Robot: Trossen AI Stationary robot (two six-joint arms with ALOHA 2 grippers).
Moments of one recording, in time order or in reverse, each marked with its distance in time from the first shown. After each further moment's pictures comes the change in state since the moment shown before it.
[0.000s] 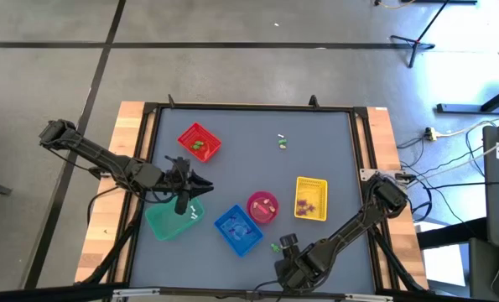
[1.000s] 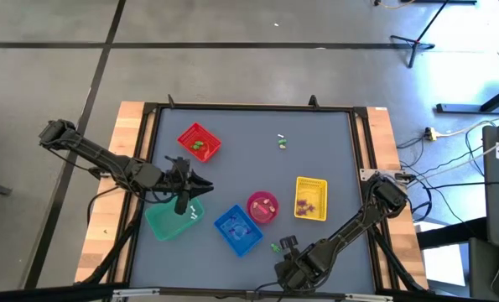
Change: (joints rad) left arm 0.000 0.000 0.000 -0.001 0.000 0.000; right arm 0.000 0.022 0.001 0.020 -0.028 -0.001
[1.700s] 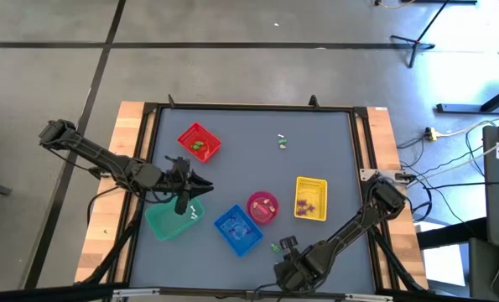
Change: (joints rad) left arm 0.000 0.000 0.000 0.000 0.000 0.000; right arm -0.001 0.006 0.044 -0.058 0.001 -0.001
